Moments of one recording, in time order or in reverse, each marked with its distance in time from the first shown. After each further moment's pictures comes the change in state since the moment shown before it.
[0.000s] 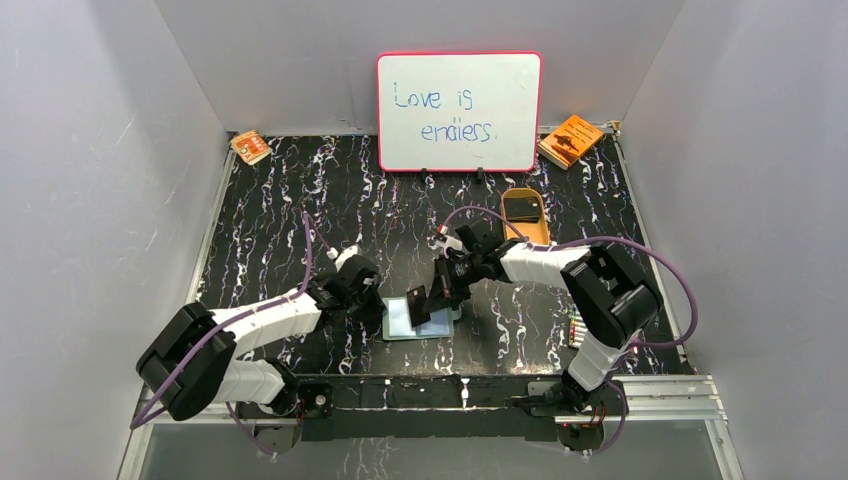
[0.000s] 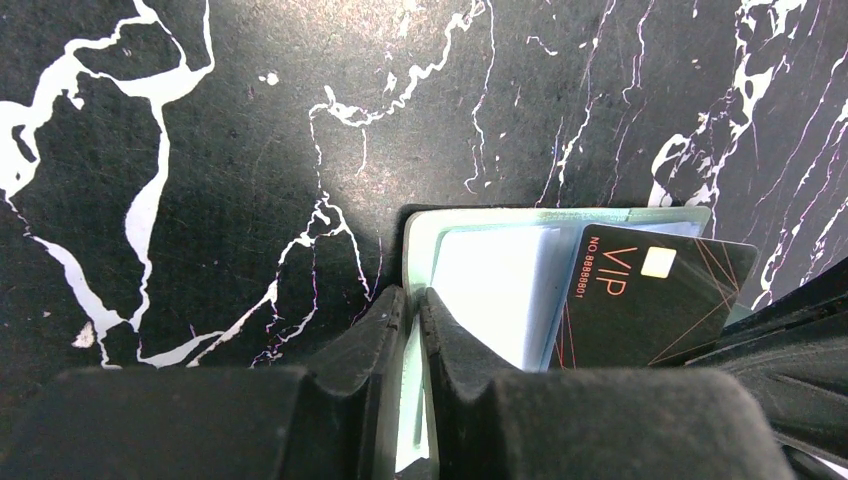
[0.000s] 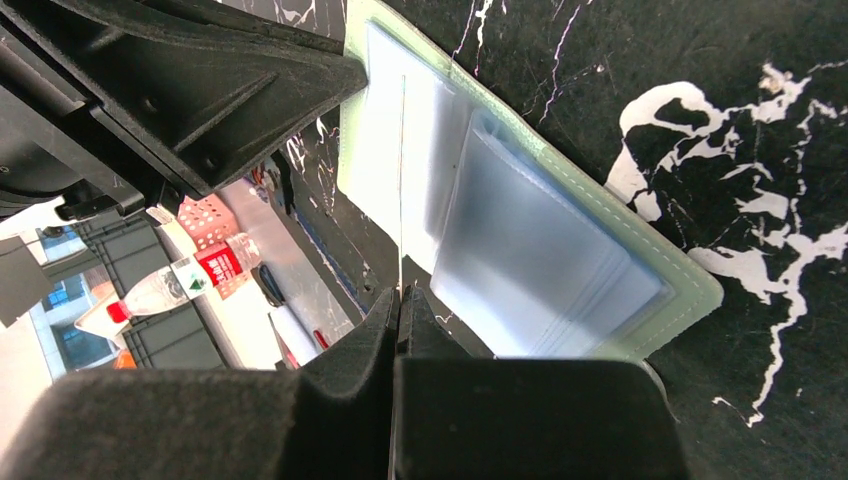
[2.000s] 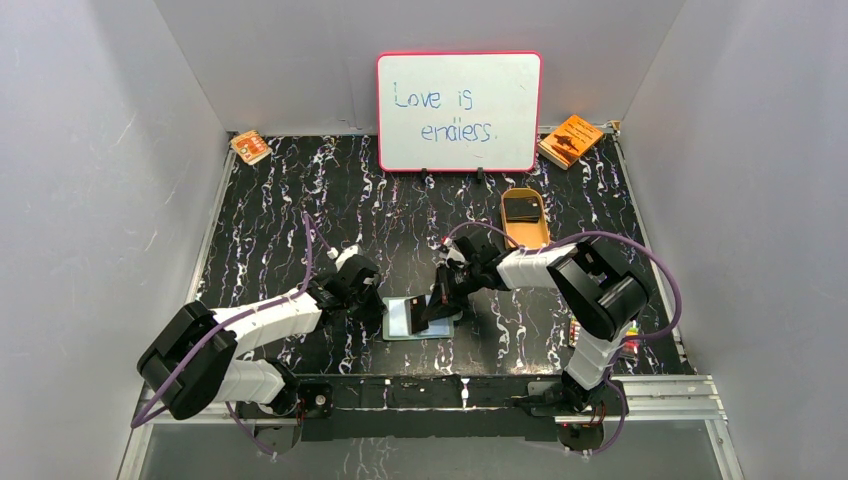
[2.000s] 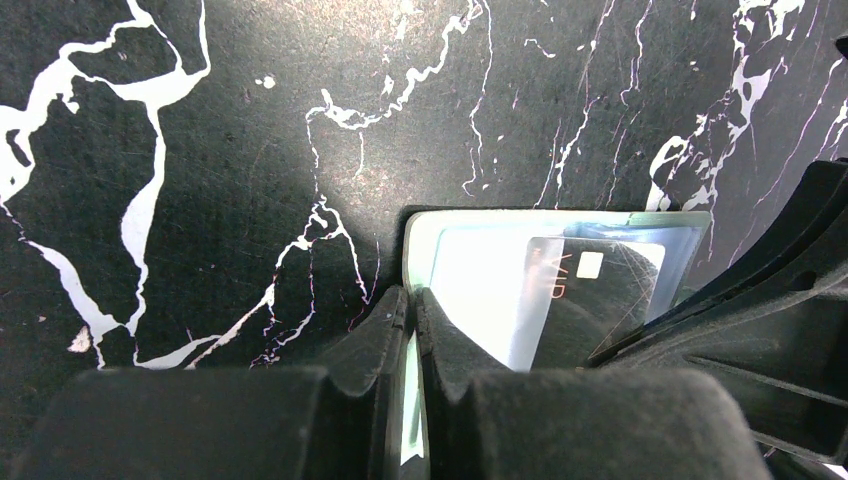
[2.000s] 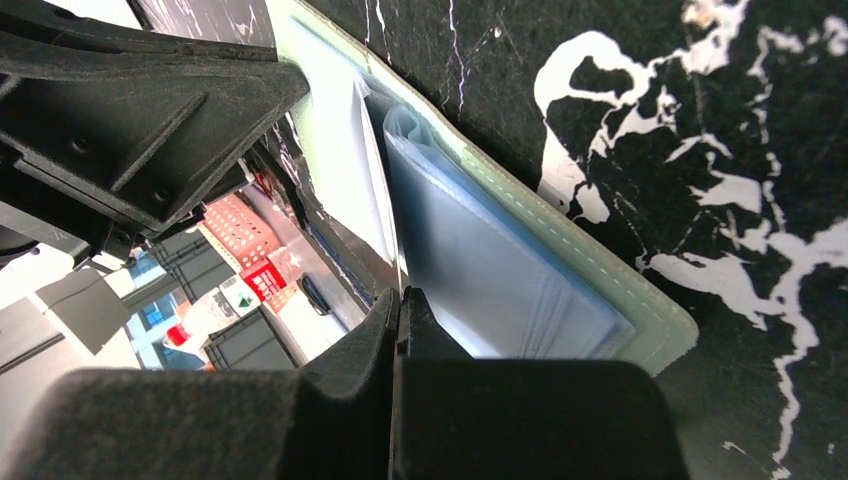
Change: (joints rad) left arm 0.001 0.006 0.001 0.011 0.003 0.000; right arm 0.014 0.063 -0.064 0.106 -0.008 0.166
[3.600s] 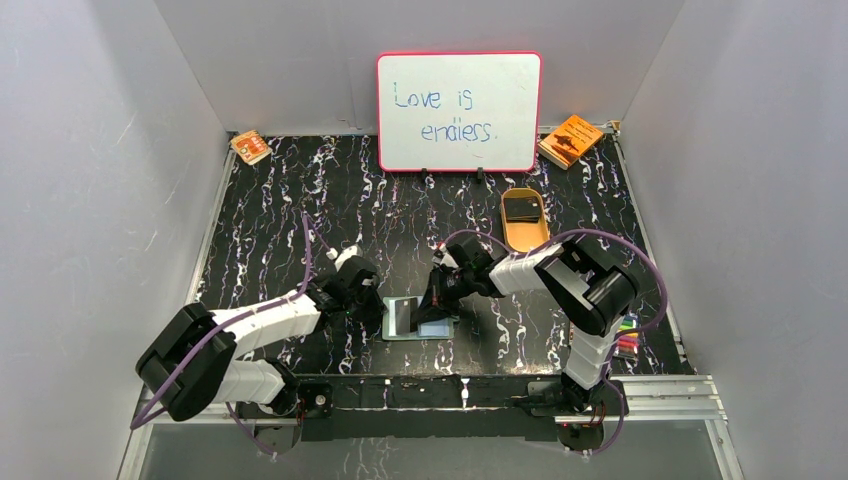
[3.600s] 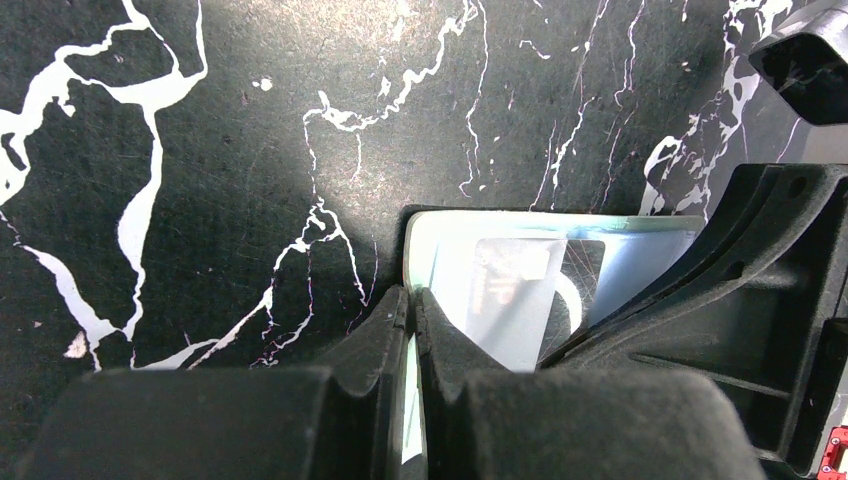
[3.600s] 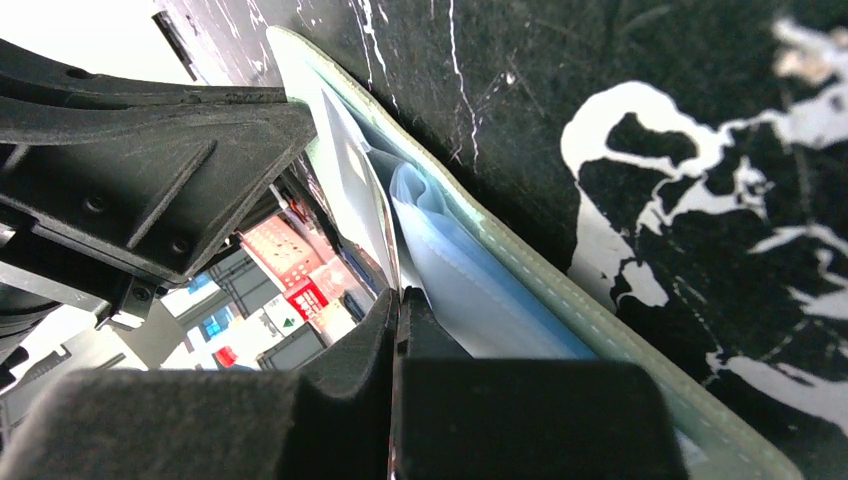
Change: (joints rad) left arm 0.001 -0.006 -0.015 0.024 0.004 -0.001; right arm 0.052 0.060 -0.021 0.163 0.022 0.195
